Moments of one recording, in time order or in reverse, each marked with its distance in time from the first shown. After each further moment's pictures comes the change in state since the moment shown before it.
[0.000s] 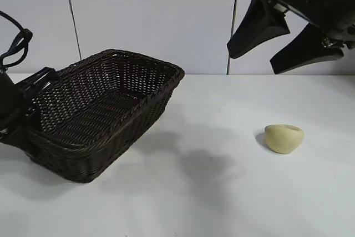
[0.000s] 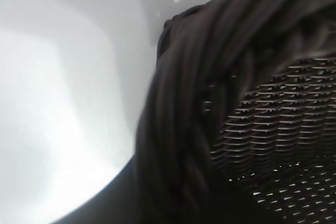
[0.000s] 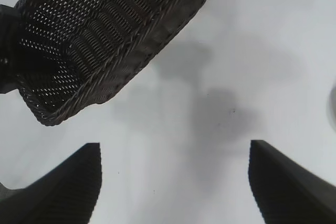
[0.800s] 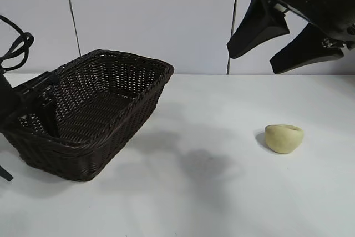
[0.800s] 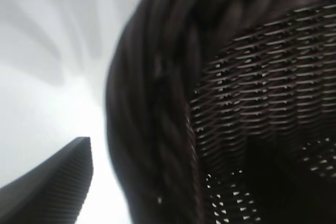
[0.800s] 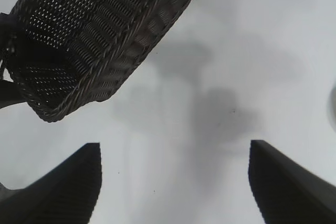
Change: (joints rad) left arm -0.003 0.029 0.066 0.004 -0.074 0.021; right arm 0.000 0.000 0.002 0.000 -0.001 0.000
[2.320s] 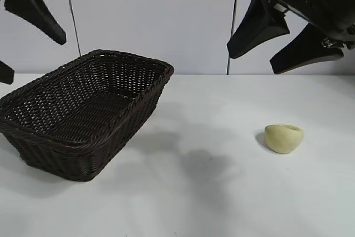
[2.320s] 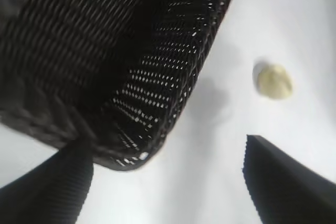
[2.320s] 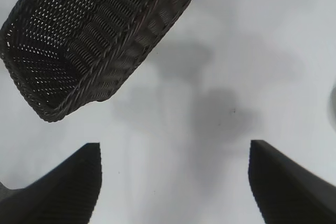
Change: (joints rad) left arm 0.009 -0.430 0.000 -0.208 0.146 0.335; right arm 0.000 0.000 0.000 0.001 0.001 0.001
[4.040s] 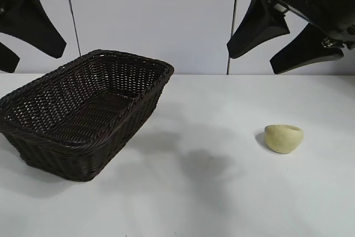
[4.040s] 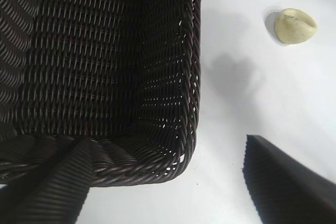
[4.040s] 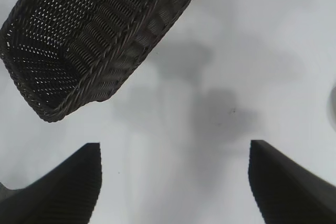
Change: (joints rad) left arm 0.000 0.000 0.000 -0.111 -0.008 1.010; right arm 0.000 0.000 0.000 0.000 0.000 0.000
